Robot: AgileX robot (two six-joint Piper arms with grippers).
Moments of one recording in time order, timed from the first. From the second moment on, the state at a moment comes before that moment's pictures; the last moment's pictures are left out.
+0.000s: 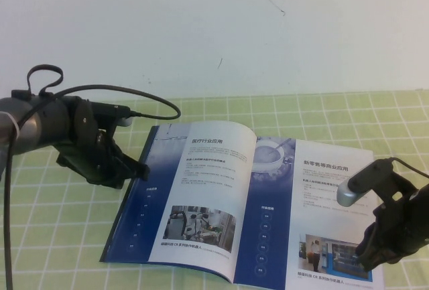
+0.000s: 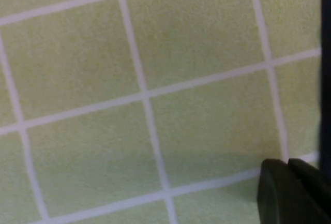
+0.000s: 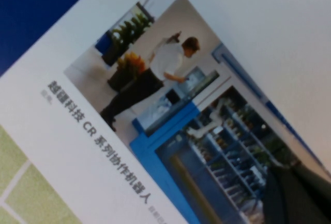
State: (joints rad) right arm 0.26 1.75 -0.78 0.53 0.51 -0.86; left arm -0.19 1.98 -1.27 -0.06 0.56 0.02
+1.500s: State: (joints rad) right arm 0.26 1.75 -0.78 0.54 0.51 -0.86; left arm -0.39 2.07 -1.44 0.07 0.73 -0.10
